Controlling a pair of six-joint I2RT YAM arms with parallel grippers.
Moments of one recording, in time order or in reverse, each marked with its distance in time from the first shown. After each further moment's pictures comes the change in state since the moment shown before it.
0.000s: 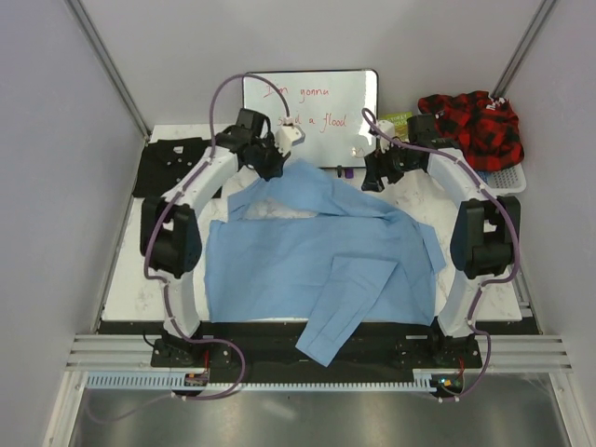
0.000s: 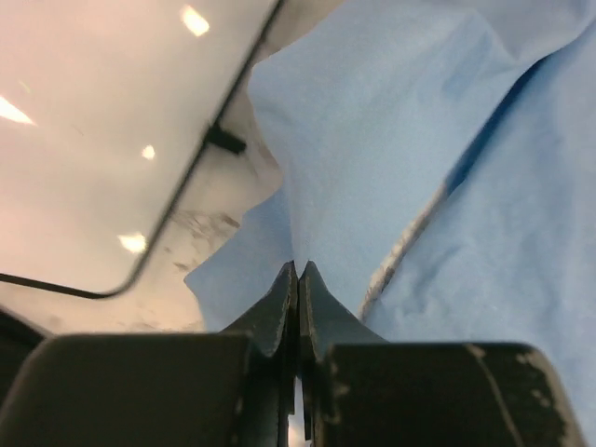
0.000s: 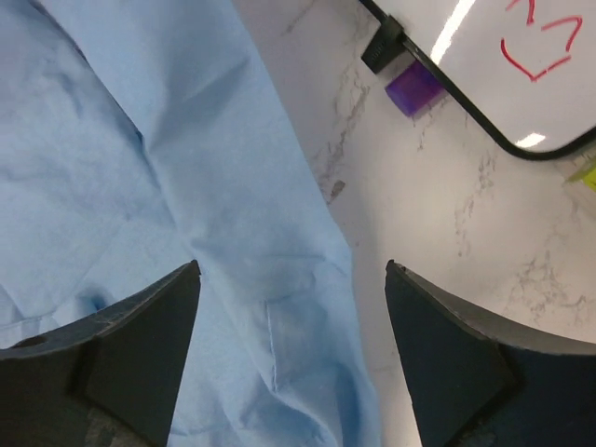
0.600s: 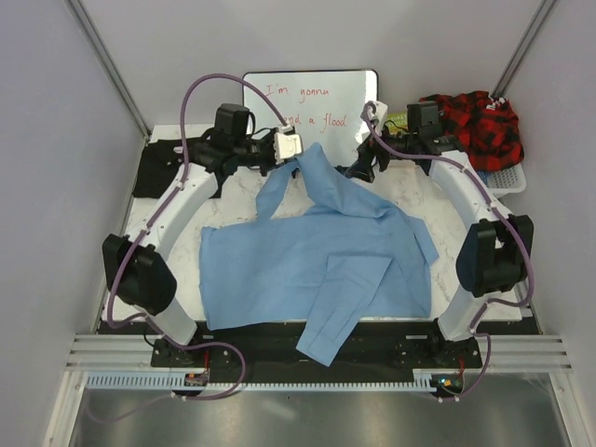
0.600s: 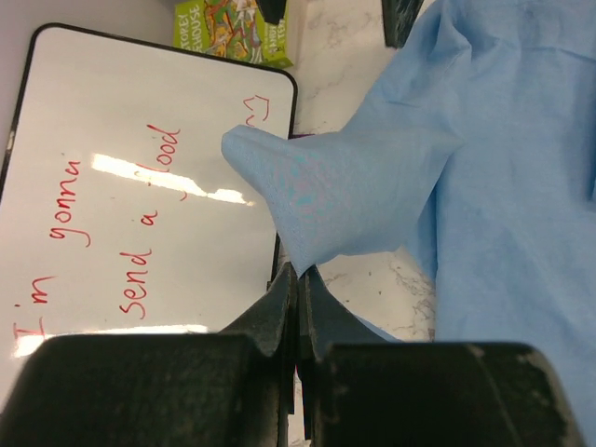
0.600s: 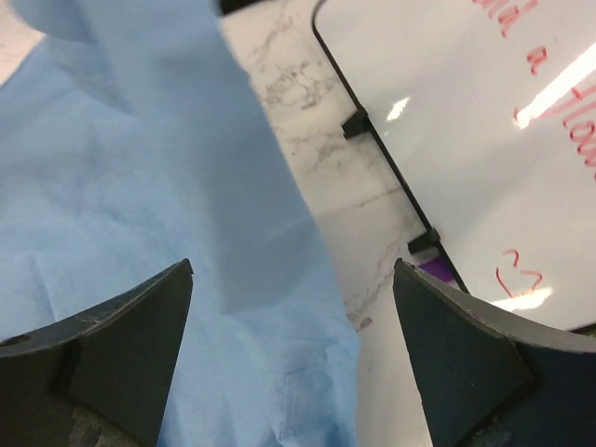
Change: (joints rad) left arm -0.037 -0.381 -0.175 0.180 0.341 0.372; right arm 0.063 -0.135 -0.003 0.171 -0.245 -0.053
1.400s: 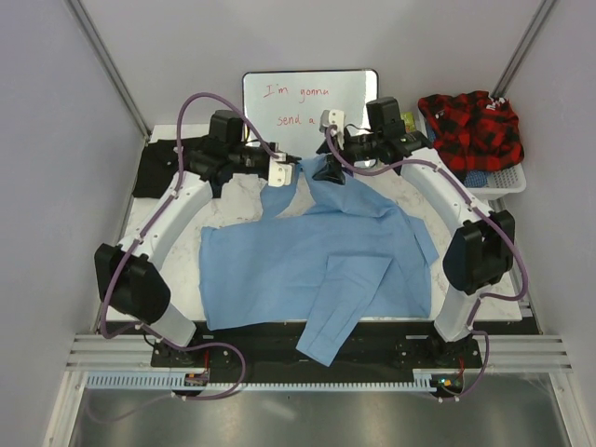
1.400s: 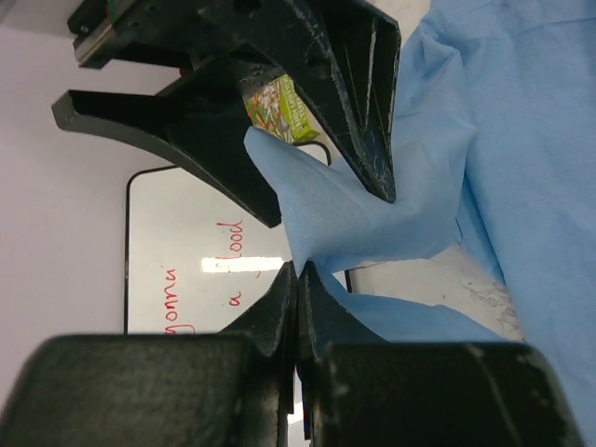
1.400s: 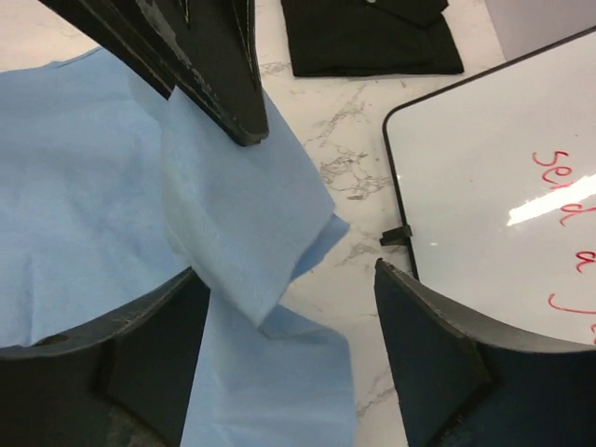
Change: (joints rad) left arm 0.005 -0.046 -0.071 0.036 0.164 0.380; right arm 0.192 0.040 0.127 -0.027 -0.042 -0.193
